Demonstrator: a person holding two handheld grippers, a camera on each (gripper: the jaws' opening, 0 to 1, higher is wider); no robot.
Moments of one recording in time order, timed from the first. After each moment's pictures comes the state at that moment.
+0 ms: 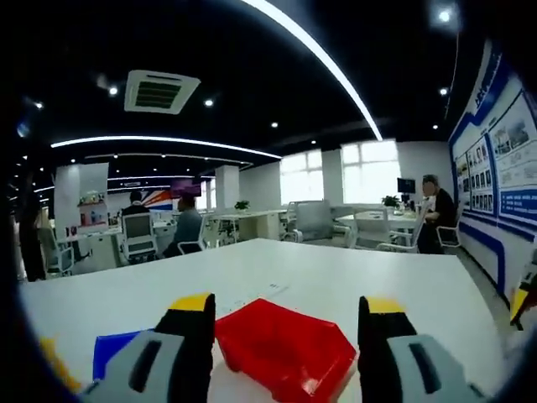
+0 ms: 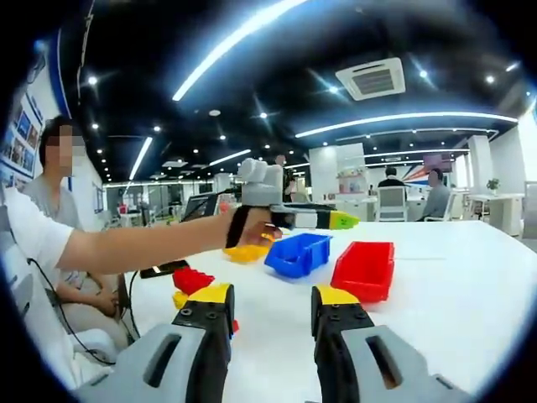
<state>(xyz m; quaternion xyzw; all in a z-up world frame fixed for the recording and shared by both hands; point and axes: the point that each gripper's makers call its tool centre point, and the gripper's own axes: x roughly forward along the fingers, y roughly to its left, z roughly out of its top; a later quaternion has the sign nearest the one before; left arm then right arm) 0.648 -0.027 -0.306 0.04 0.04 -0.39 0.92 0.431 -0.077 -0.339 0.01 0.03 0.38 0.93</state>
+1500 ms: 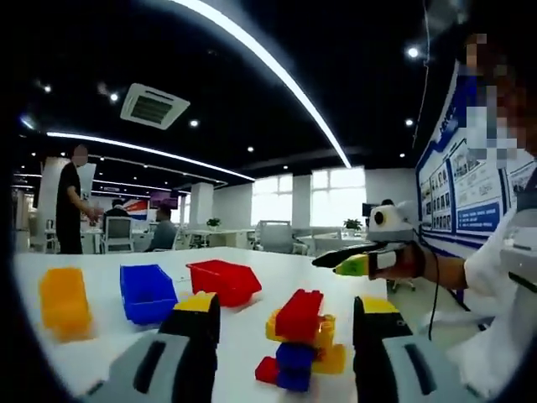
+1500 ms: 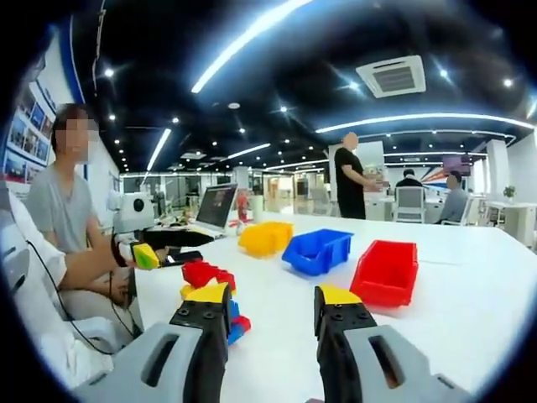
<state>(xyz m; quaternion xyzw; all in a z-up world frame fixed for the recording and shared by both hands) 0.415 0.077 -0.350 -0.01 0.01 -0.48 0.88 0.429 -0.042 -0.351 -0.02 0.04 0.43 0.90</state>
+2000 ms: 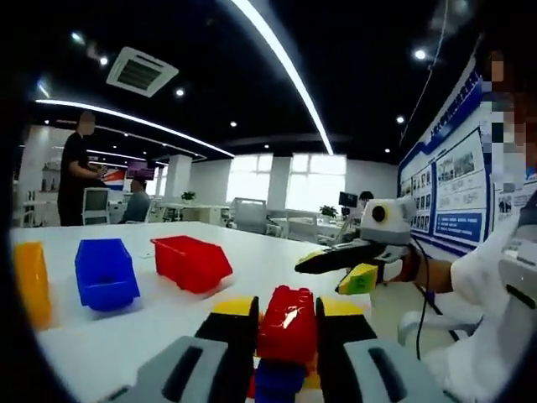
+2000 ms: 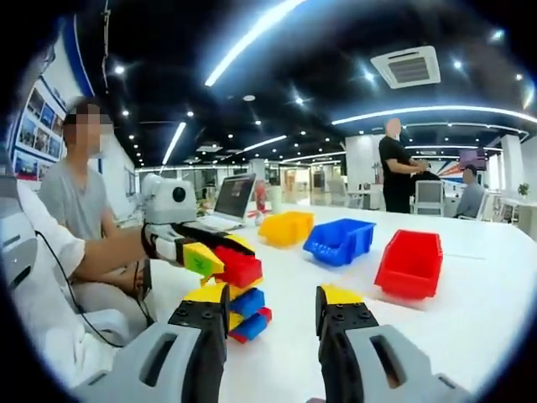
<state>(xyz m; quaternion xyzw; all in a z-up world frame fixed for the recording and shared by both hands) 0.428 0.035 -0.370 -0.04 0.07 -0.53 0.84 0.416 -0.019 -0.368 -0.02 0.06 0.47 0.88</state>
